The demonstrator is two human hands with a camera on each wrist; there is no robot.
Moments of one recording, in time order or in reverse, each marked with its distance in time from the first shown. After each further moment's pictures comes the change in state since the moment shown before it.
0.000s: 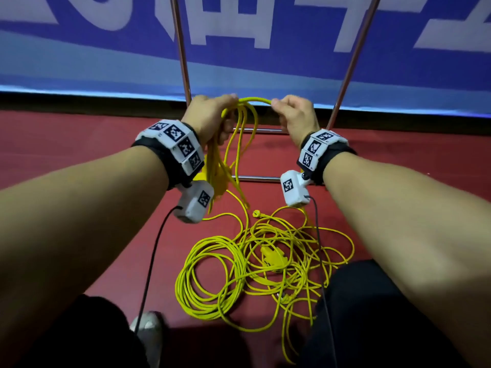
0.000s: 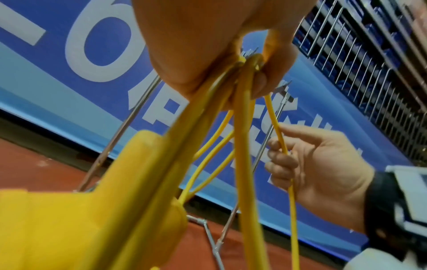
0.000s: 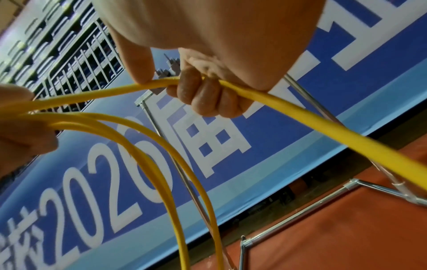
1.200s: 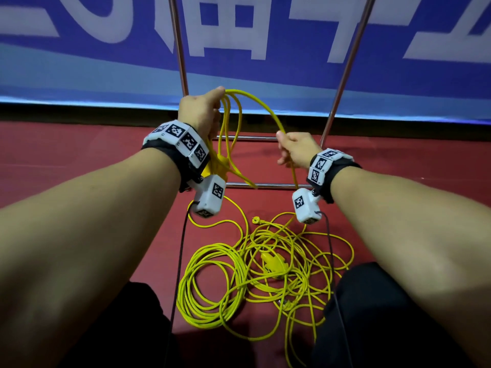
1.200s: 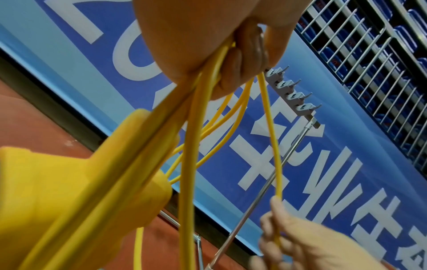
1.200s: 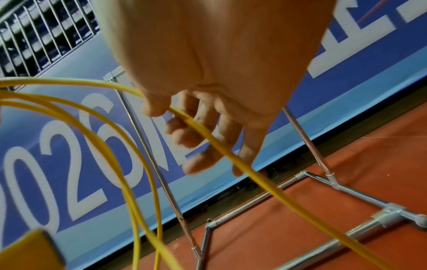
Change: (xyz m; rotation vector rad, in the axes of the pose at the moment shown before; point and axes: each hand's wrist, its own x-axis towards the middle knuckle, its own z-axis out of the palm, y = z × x) left_hand 0.018 0.002 -0.011 -0.227 0.208 0.050; right_hand -0.022 0.035 -0.013 -0.122 -0.179 0.283
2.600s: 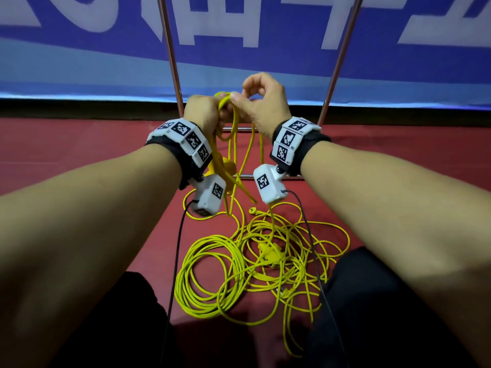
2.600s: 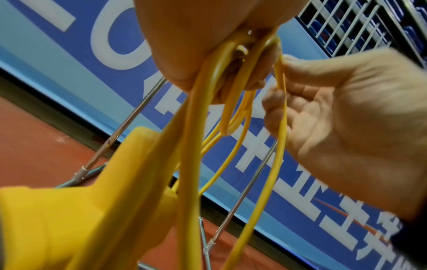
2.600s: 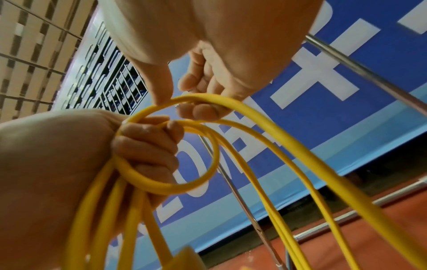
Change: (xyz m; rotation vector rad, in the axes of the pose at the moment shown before) left_hand 0.000 -0.021 0.016 0.173 -0.071 -0.015; right_hand -0.010 -0.078 0.047 0.155 0.203 -0.416
